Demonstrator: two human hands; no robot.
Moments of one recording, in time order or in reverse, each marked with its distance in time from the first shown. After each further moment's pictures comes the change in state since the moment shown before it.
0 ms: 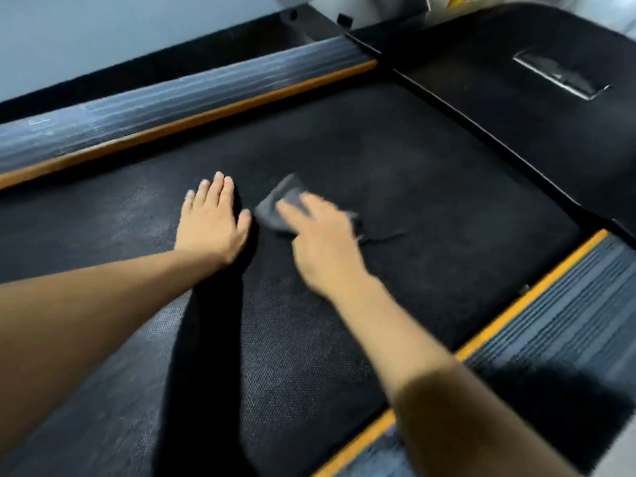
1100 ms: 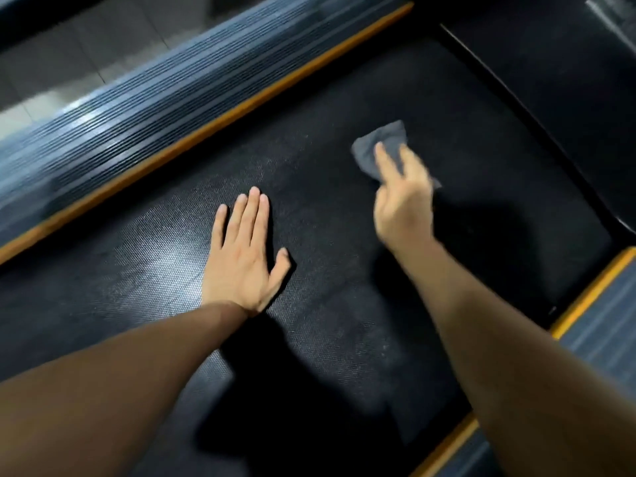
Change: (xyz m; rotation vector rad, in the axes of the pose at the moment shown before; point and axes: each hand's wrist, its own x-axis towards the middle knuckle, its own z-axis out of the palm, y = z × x) left_hand 0.030 -0.030 -0.011 0.023 -0.107 0.257; right_hand 0.111 0.054 -0.010 -0.066 -0.053 0.484
